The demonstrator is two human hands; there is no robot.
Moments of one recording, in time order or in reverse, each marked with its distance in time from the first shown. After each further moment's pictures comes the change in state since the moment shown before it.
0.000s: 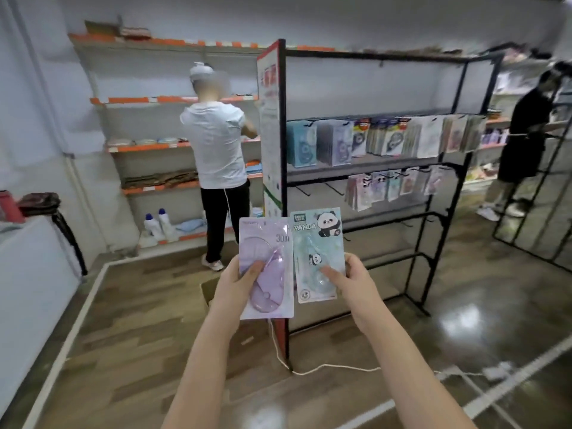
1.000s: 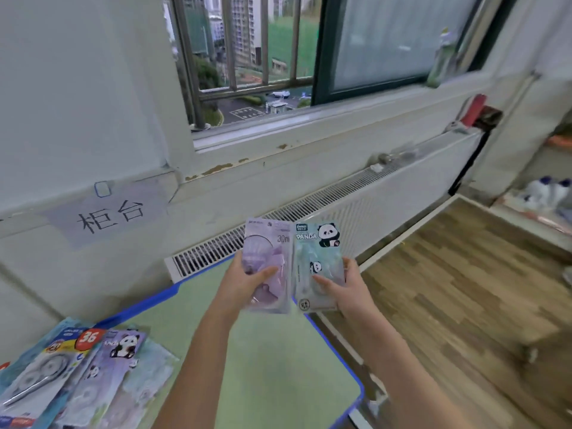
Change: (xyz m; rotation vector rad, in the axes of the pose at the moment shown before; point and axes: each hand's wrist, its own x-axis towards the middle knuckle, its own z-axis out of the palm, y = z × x) left_hand -0.491 -0.054 -0.628 0.037 1.202 -0.312; right_hand -0.428 0.137 0.637 -0.184 -1.283 0.318
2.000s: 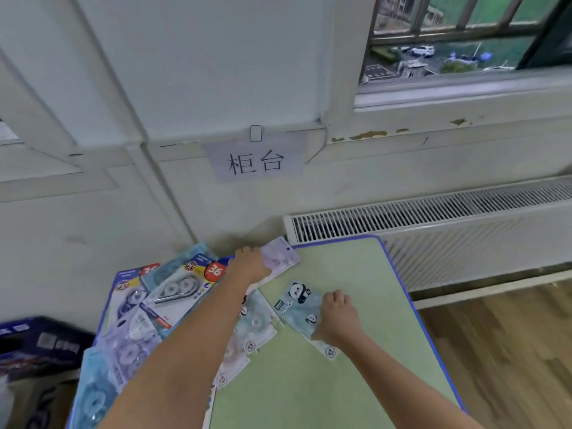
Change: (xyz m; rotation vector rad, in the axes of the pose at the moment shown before) left_hand 0.059 -0.115 -0.213 1.126 0.108 -0.500; right_hand 0.047 0.116 0.215 -1.514 -0.629 -0.170
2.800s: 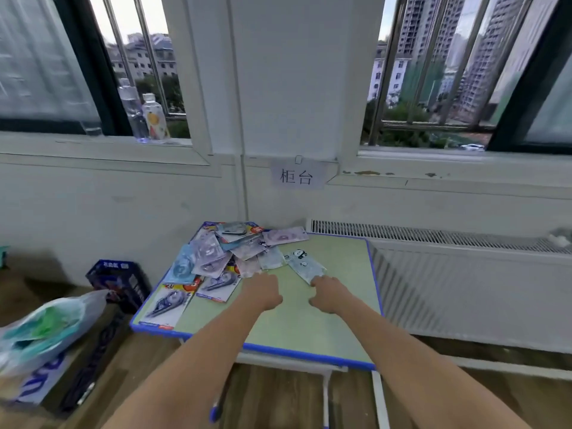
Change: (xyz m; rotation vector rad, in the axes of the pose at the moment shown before) left_hand -0.365 0.075 0.092 0.065 0.213 -0.075; right_hand -0.234 0.059 -0.018 -0.114 0.074 -0.407
